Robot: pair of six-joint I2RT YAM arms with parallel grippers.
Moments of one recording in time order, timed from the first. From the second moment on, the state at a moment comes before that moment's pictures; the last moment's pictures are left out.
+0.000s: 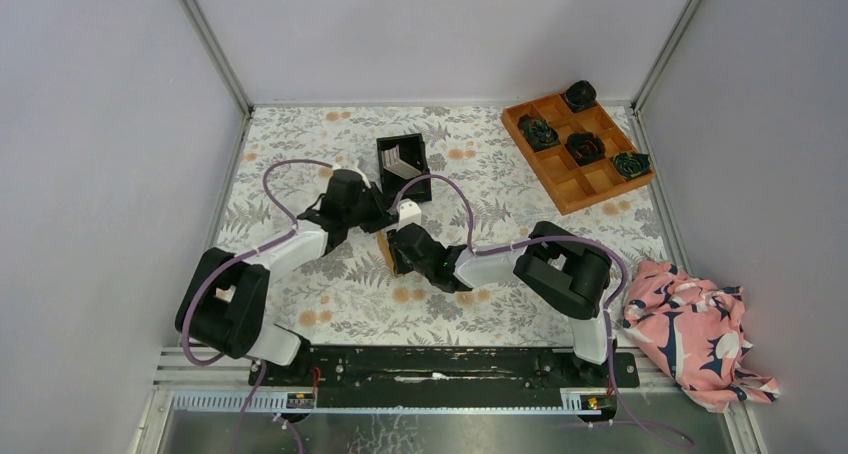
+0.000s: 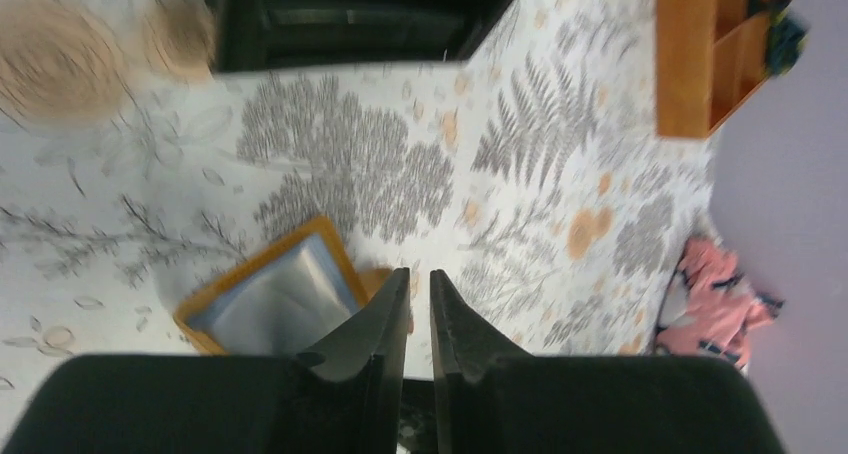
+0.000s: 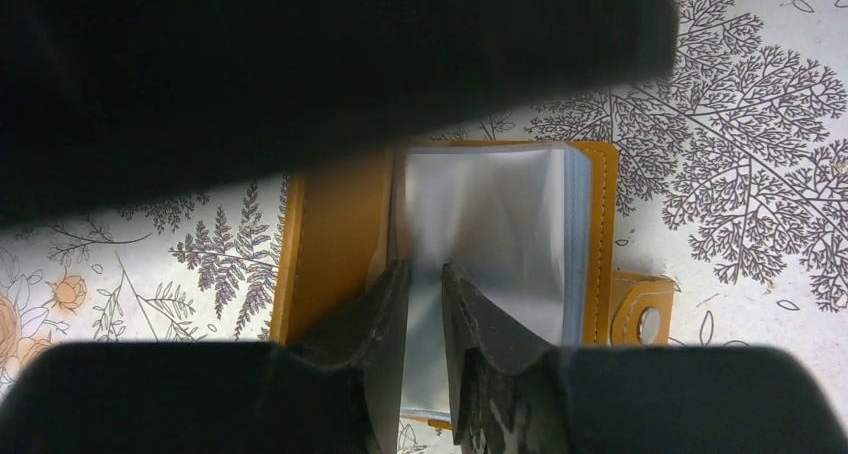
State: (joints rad) left arm -0.35 1.45 0.74 0.08 0.26 -0.83; right arm 1.07 1.96 1.01 0.31 0.28 0.51
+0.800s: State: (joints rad) left arm -0.48 1.33 0.61 -0.17 0.02 -0.76; right arm 1.07 1.95 0.98 0.36 0.28 0.51
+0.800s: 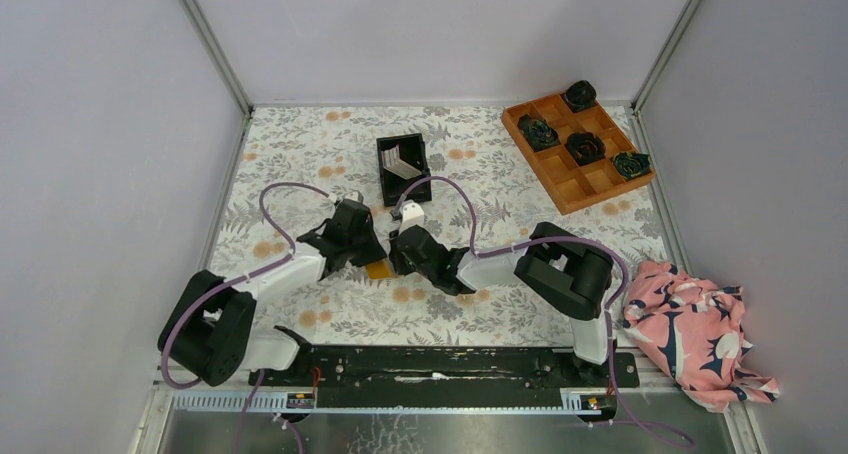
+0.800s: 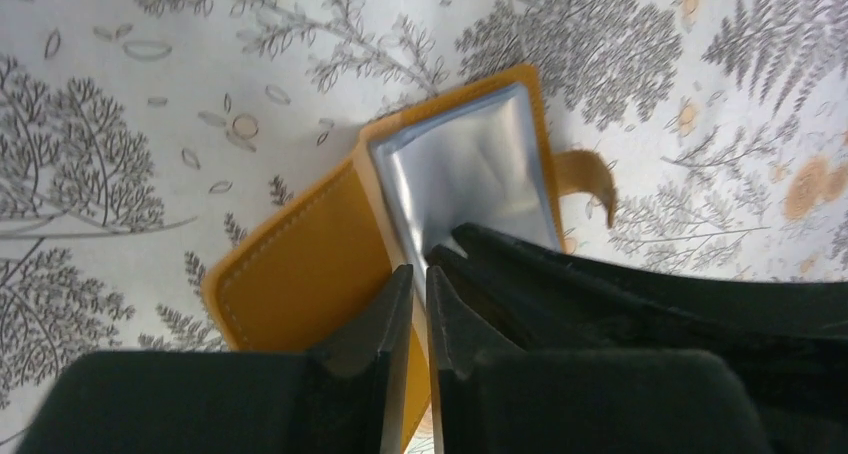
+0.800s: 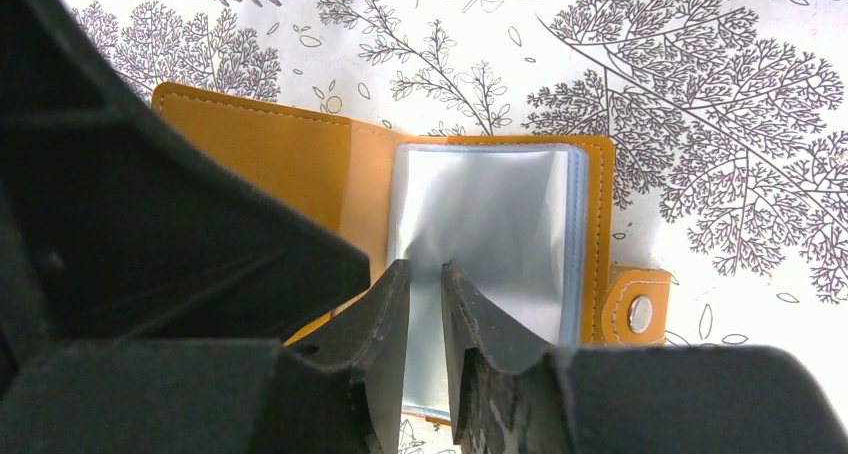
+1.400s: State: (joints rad) left arm -0.62 1.29 0.46 -0.09 -0.12 -0.90; right arm 1.05 1.91 0.93 0.35 0.28 0.55
